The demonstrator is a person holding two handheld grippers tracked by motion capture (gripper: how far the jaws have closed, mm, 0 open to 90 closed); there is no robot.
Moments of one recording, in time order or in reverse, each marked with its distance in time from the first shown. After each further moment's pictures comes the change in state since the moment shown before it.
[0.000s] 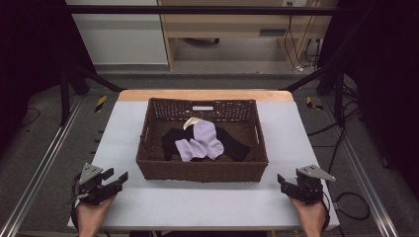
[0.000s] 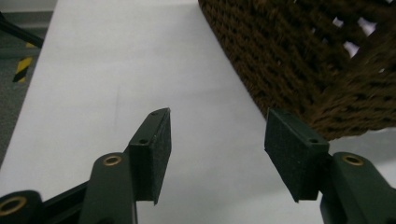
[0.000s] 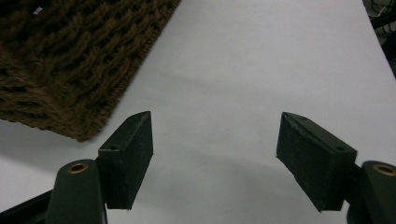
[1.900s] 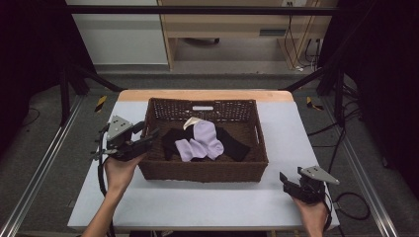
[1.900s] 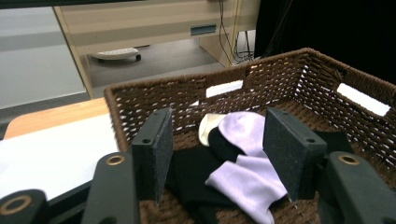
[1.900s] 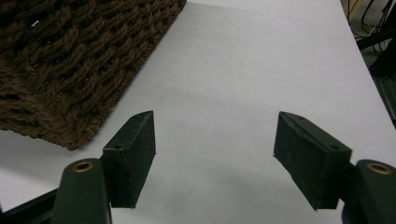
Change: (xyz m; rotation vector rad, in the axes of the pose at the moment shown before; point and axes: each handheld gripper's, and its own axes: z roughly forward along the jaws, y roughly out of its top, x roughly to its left) left arm -0.089 0.142 0.015 -0.184 -0.136 0.146; right arm -0.007 -0.004 0.000 -0.070 -0.014 -0.022
